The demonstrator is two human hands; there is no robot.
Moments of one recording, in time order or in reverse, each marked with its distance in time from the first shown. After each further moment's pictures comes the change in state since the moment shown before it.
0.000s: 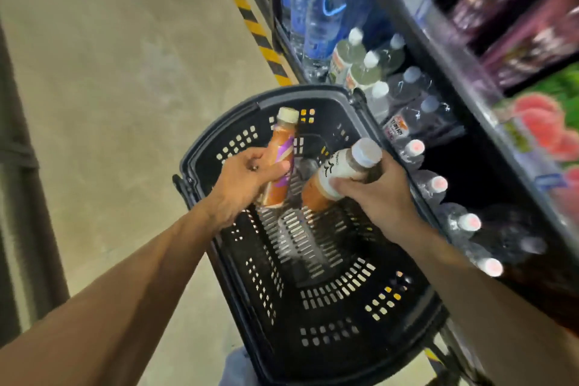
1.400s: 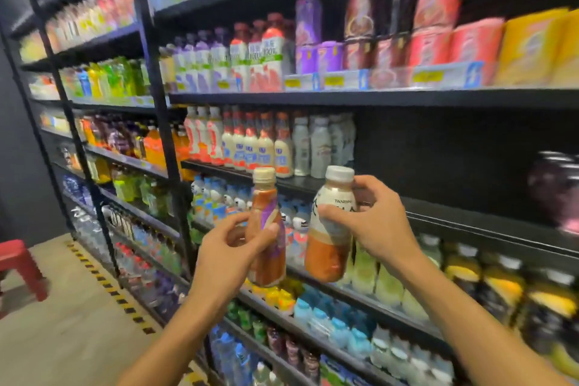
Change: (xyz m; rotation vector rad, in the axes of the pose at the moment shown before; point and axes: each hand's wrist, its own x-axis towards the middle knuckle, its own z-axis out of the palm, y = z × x) left_hand -0.551 0.613 -0.081 -0.052 -0.202 0.986; right_hand -0.473 -0.673 -0.265 0.097 0.665 -0.782
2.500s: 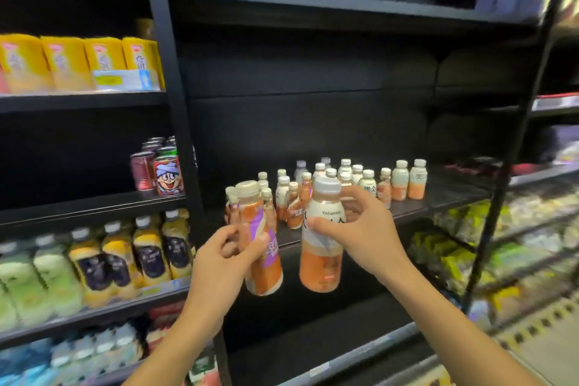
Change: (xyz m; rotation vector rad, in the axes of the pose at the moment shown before) left_hand -0.362 0.135 0.391 -0.278 -0.861 -0.032; right_hand -0.389 -0.116 -0.482 -0.506 0.688 0.219
